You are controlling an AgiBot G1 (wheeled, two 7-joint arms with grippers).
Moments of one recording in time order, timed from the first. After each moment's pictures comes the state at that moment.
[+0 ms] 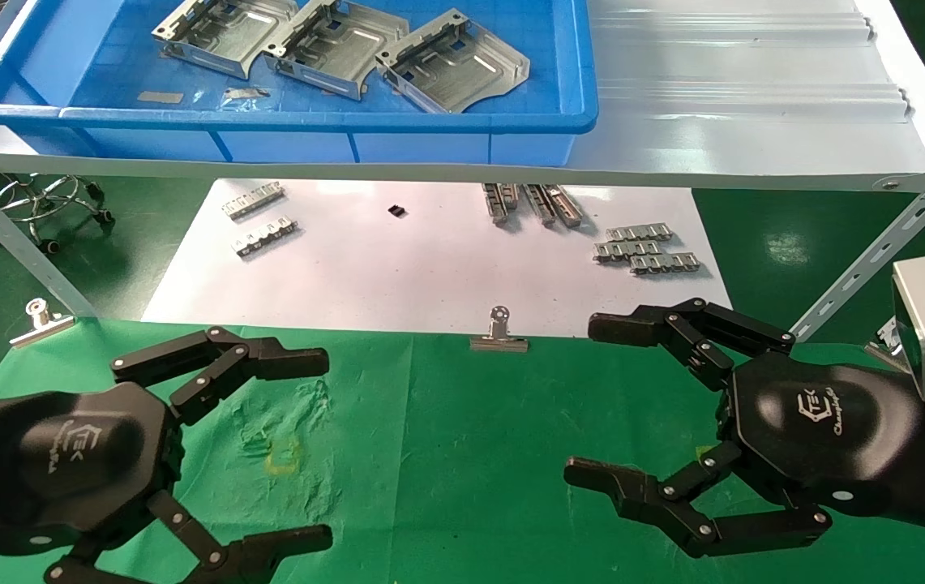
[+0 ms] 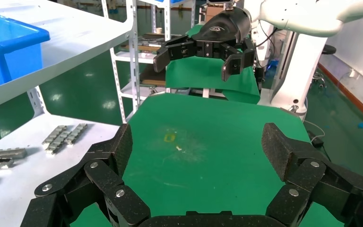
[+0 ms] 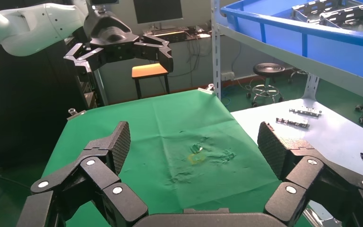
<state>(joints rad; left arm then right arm) -1.08 0.61 0.28 -1.28 0.73 1.49 -0.19 1.08 -0.54 -0.42 1.22 -0.60 -1.40 0.10</state>
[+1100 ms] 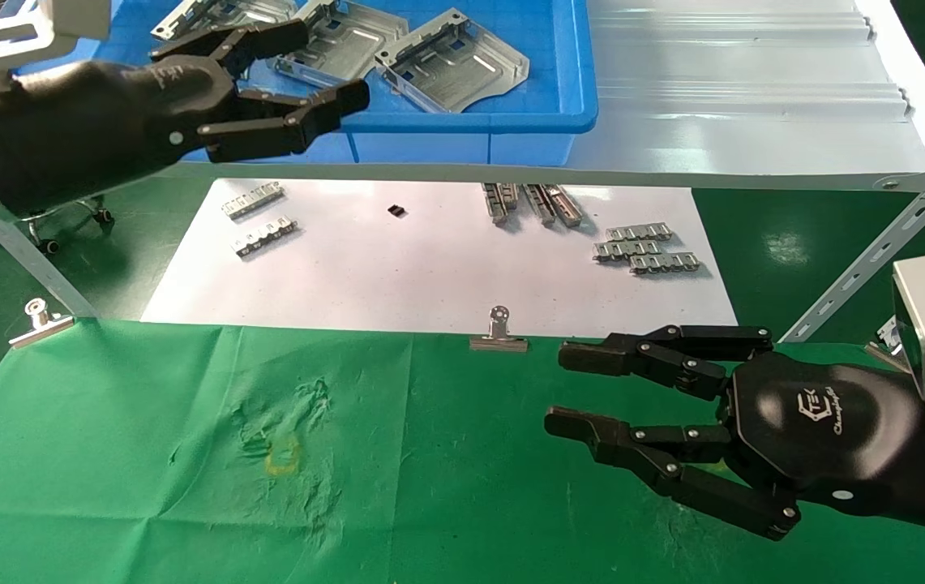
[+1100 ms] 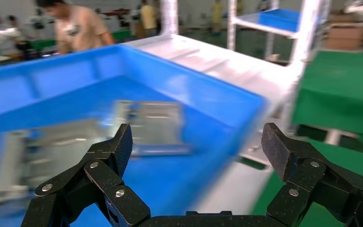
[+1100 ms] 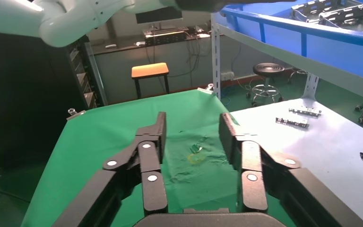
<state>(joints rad) -1.54 0.90 0.39 -0.86 1.02 1.15 -0.21 1.08 -0.54 -0.42 1.22 -0.60 -1.40 0.10</state>
